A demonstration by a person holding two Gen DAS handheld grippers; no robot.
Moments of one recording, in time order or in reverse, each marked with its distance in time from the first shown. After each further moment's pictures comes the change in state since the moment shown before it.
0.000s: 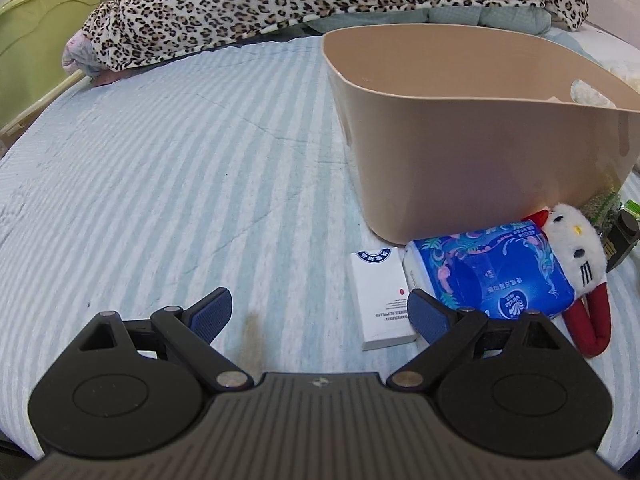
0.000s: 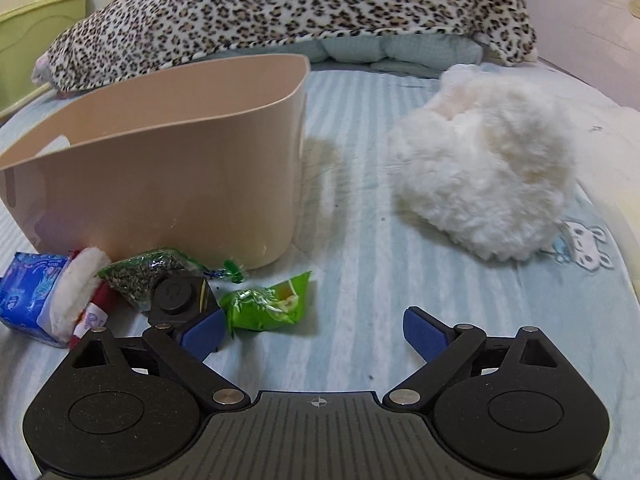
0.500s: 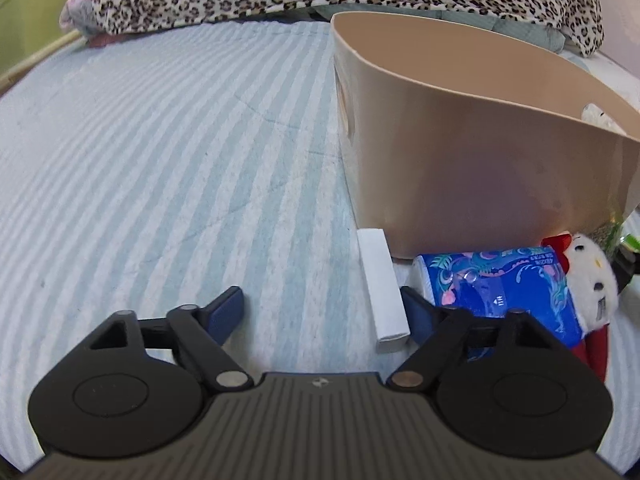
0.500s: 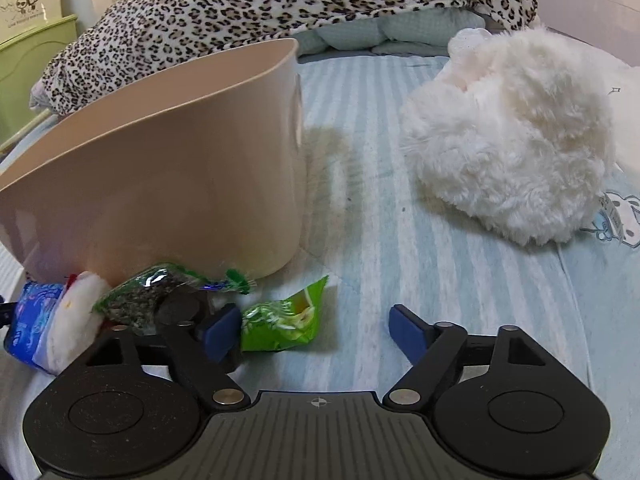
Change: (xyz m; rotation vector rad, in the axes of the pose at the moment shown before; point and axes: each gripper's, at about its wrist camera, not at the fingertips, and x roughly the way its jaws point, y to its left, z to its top) left arm 0.030 0.006 0.005 -0.129 0.033 -0.083; right arm 0.020 -0.003 0.001 0.099 0.005 0.076
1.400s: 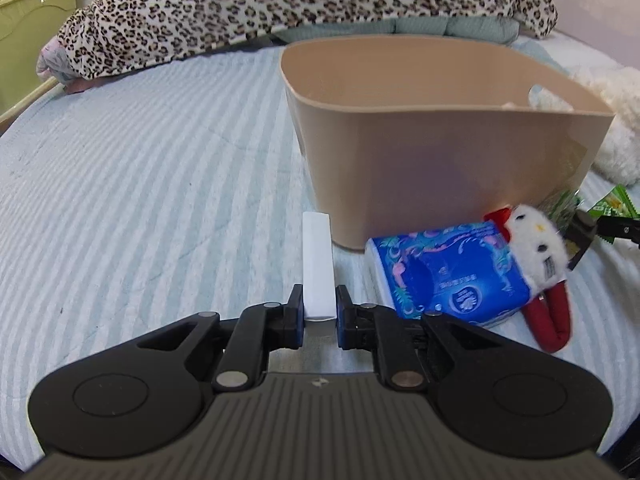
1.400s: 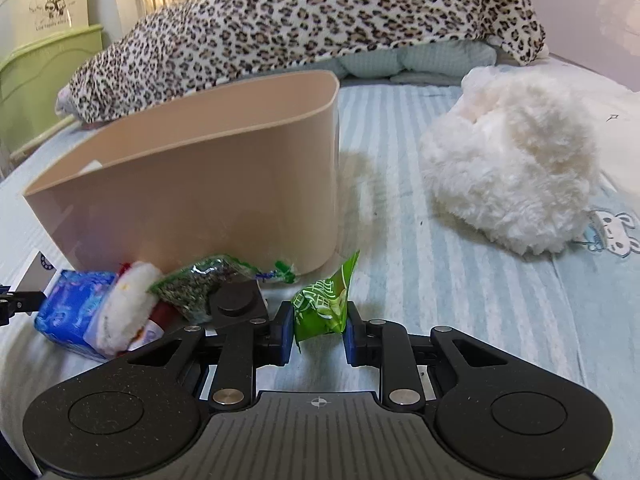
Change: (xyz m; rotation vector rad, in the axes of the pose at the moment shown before) left arm -0.034 -0.020 -0.020 0.136 -0.080 -0.024; right arm -0.041 0.014 -0.013 -0.023 -0.087 0.025
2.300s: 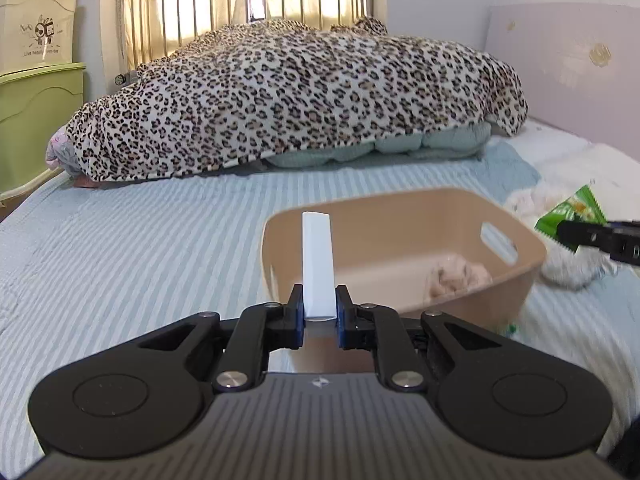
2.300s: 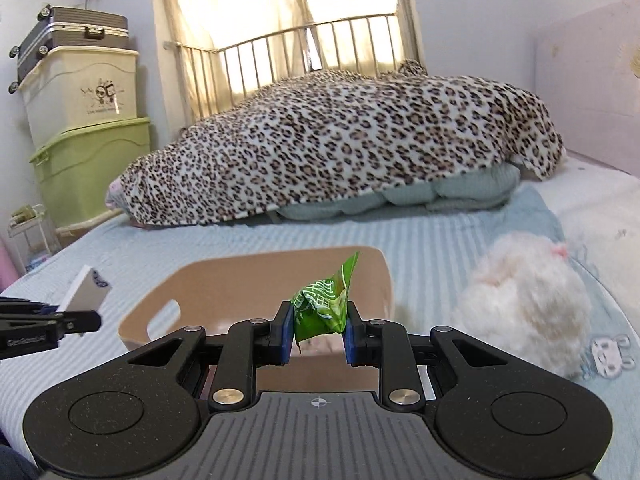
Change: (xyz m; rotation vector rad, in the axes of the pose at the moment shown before) left arm -0.073 -0.025 0.073 0.005 -0.290 -0.014; right arm -0.072 0.024 0.074 -0.041 -0.309 0.116
